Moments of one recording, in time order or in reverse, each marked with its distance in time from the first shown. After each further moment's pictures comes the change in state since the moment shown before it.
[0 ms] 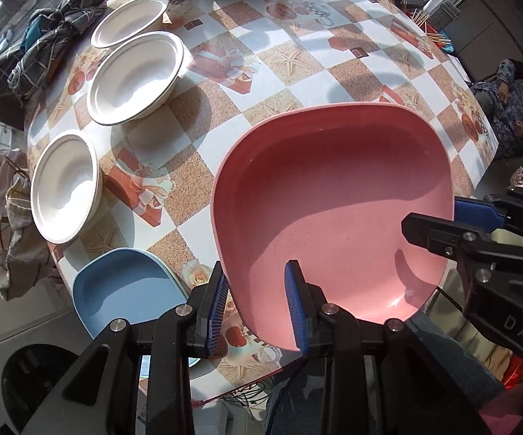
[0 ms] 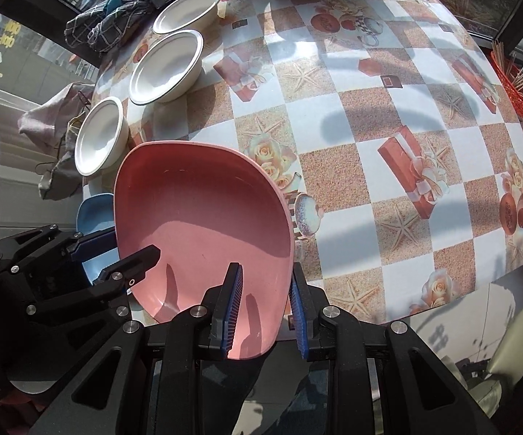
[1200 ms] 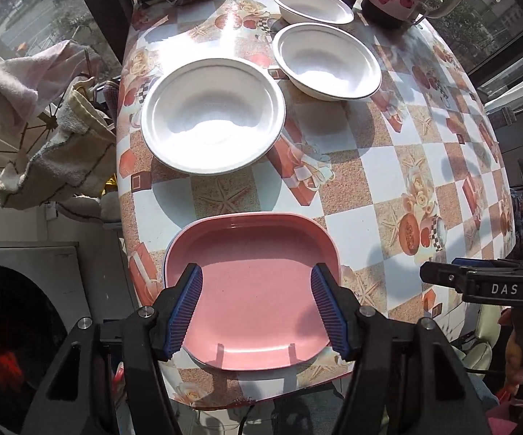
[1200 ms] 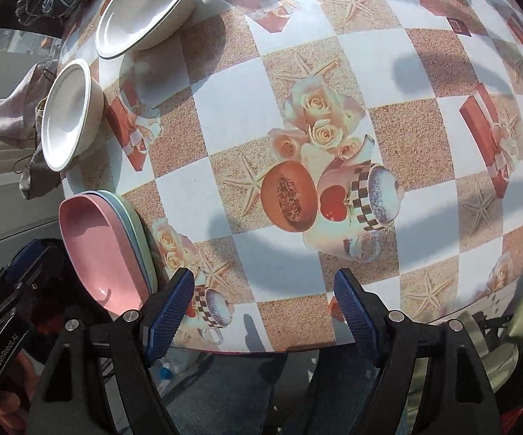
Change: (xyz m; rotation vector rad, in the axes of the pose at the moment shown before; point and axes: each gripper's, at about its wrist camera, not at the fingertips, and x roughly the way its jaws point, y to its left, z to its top) left arm -0.003 0.147 -0.034 -0.332 -0.078 -0.052; right arm 0.073 0.014 0.022 0.146 0.239 -0.009
